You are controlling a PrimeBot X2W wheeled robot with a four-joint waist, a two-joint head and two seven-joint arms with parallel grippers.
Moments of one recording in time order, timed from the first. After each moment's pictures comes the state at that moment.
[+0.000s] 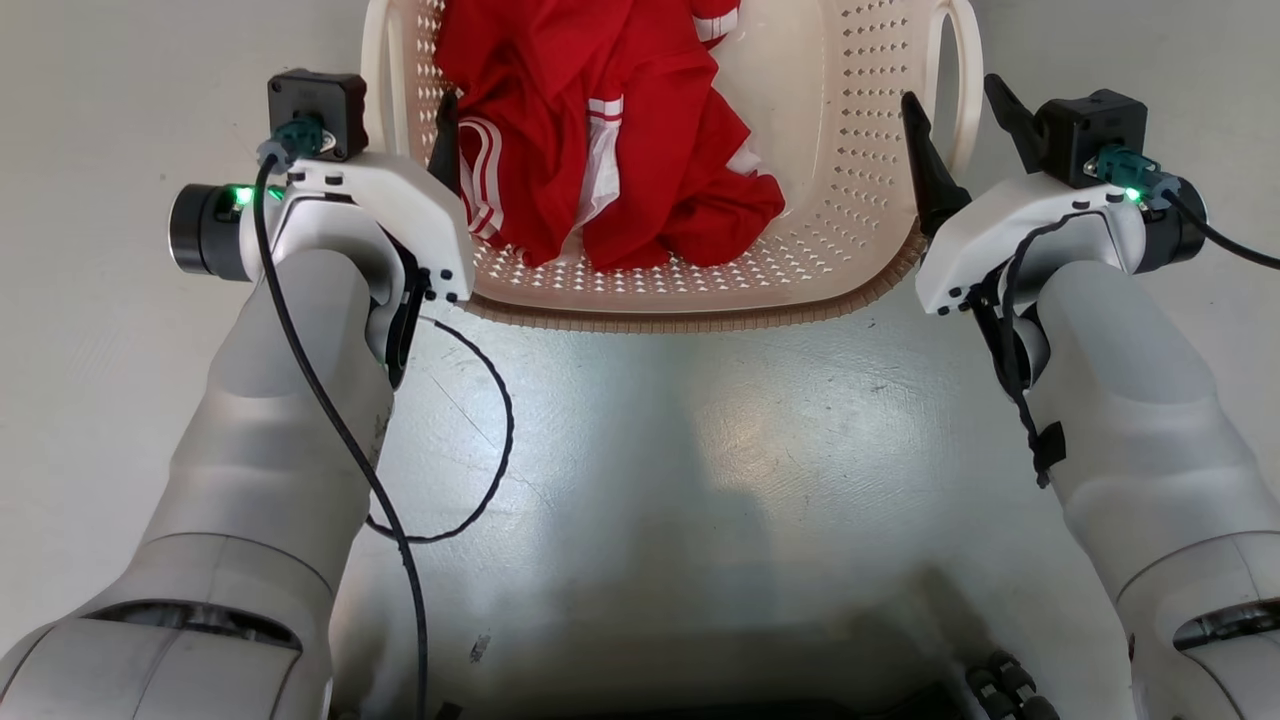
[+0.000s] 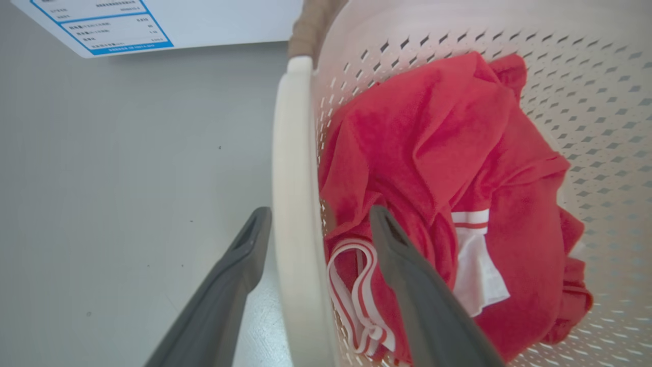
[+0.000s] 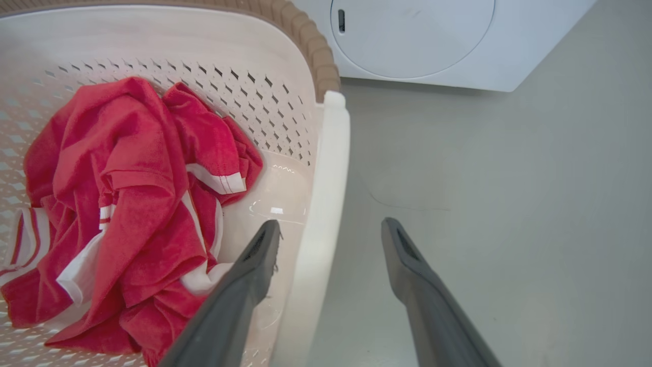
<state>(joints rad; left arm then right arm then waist) -1.09 0.03 -0.18 1.21 -0.17 -0.02 -0.26 -1.01 -0.07 0.08 1.09 0.06 0.12 -0.25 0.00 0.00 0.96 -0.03</state>
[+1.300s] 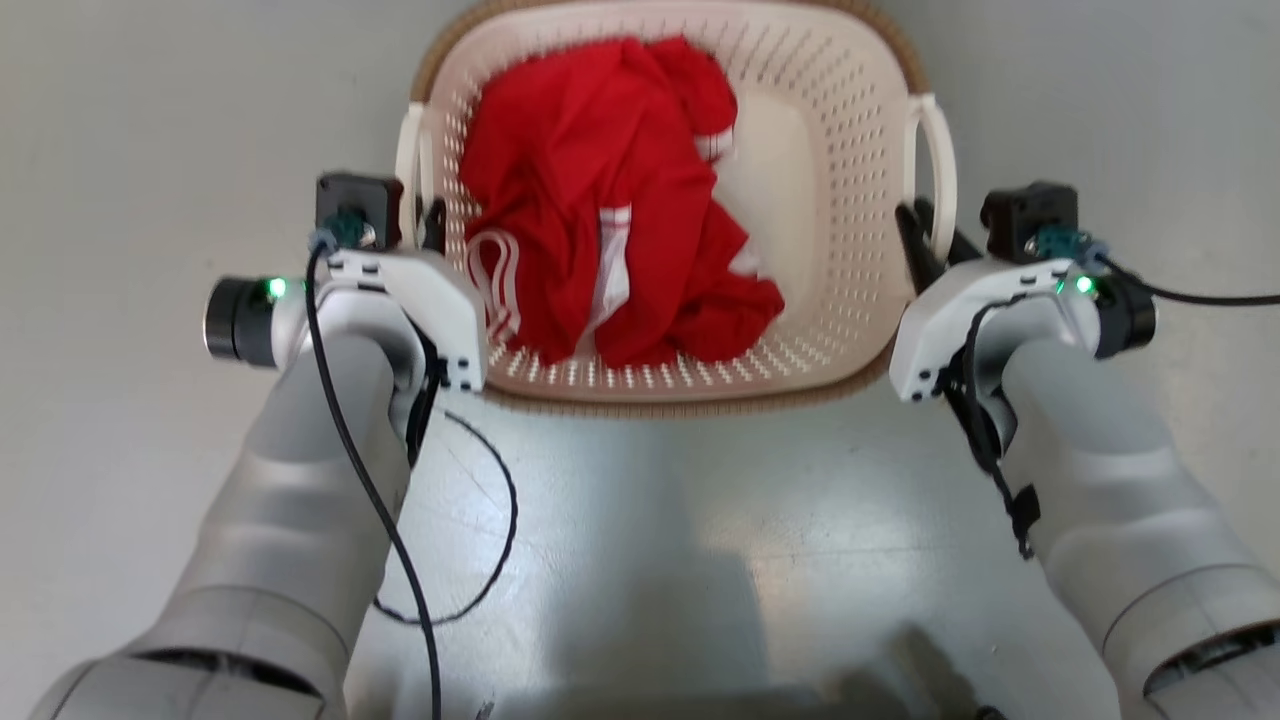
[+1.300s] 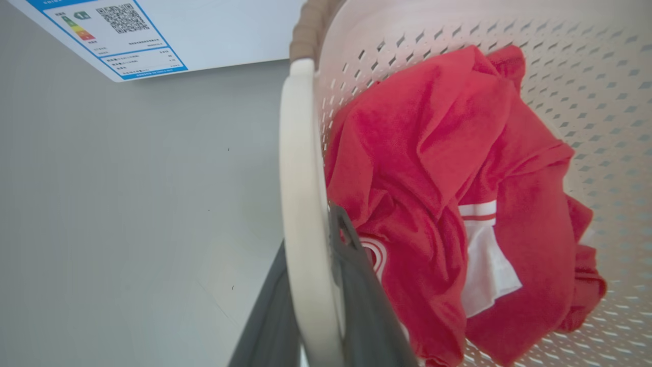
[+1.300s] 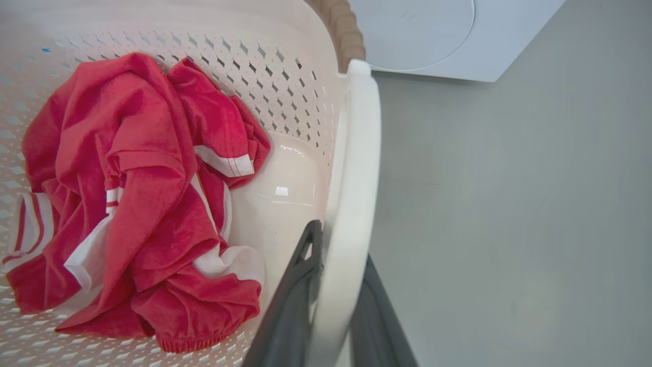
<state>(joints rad) -1.02 0.02 -0.24 1.27 -0.19 -0.02 -0.25 -0.98 -0.06 0.30 1.24 0.26 0.12 -0.22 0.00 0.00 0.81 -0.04</state>
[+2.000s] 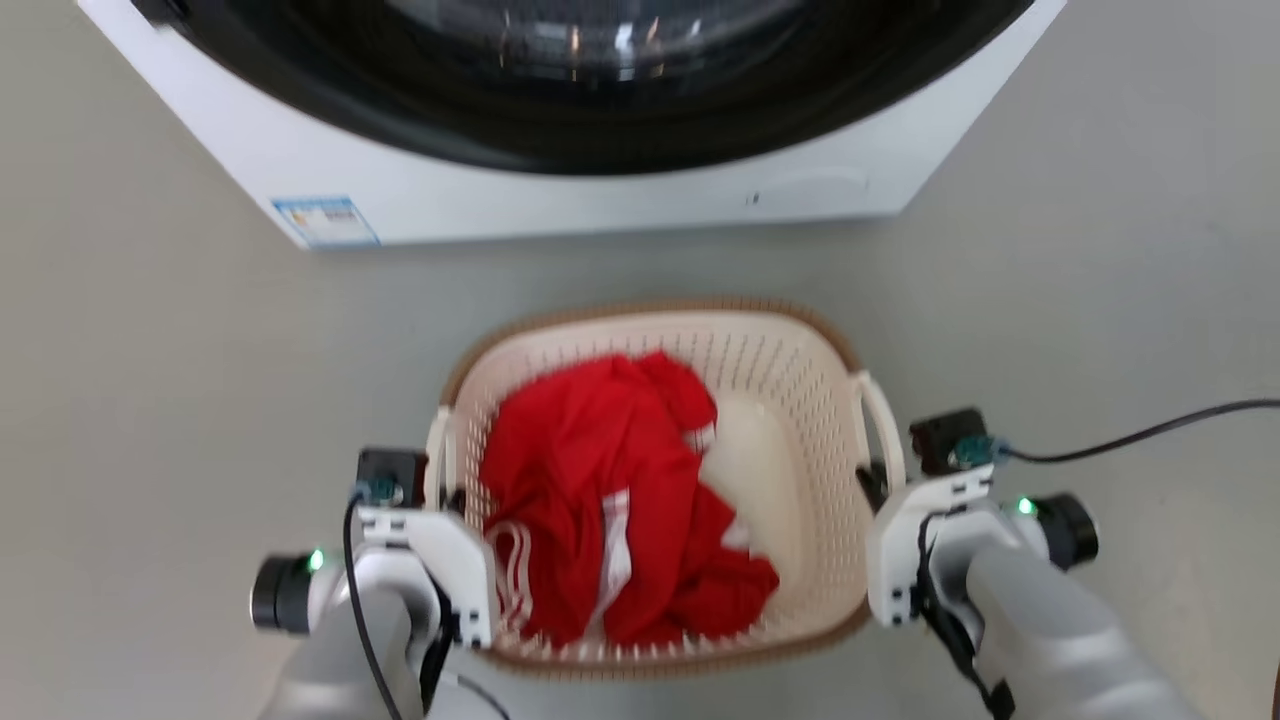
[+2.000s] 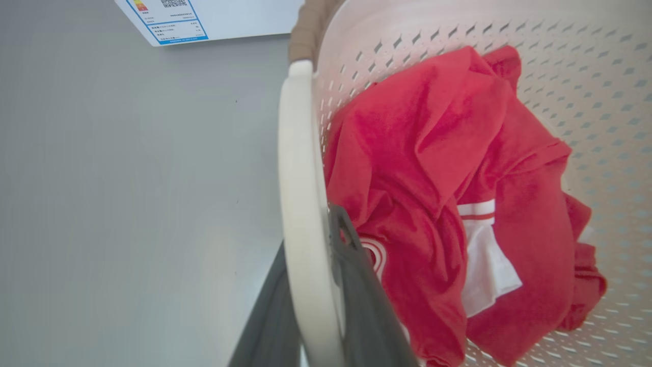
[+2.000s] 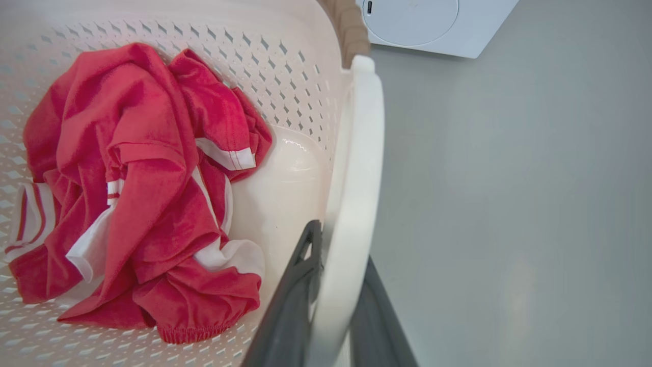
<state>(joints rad) -0.68 0.02 -0.36 1.30 -0.35 -0.03 -0.23 -0.71 -0.06 0.55 1.24 0.44 0.12 -0.08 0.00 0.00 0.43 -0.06</state>
